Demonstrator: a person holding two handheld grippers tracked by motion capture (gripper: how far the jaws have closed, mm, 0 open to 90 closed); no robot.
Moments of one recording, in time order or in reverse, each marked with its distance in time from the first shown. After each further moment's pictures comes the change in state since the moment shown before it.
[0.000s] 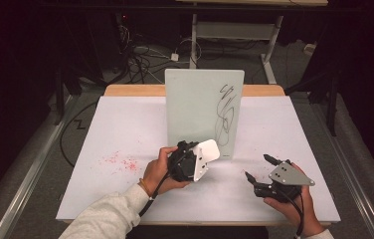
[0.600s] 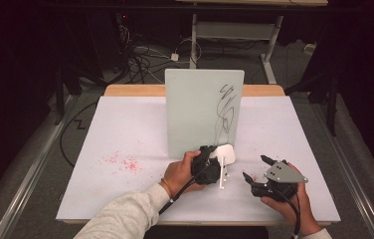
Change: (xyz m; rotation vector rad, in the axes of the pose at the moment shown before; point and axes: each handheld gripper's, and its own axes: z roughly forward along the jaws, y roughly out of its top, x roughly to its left) left arm -0.036 0.031 0.051 0.058 0.073 0.159; right arm 0.003 -0.001 0.009 0.053 0.005 0.000
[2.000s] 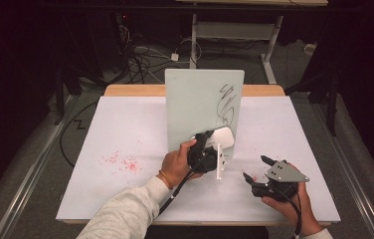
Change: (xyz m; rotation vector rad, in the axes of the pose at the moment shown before) left arm 0.025 -0.002 -0.006 -0.069 0.172 -0.040; right arm -0.002 -0.001 -0.001 0.003 0.017 0.014
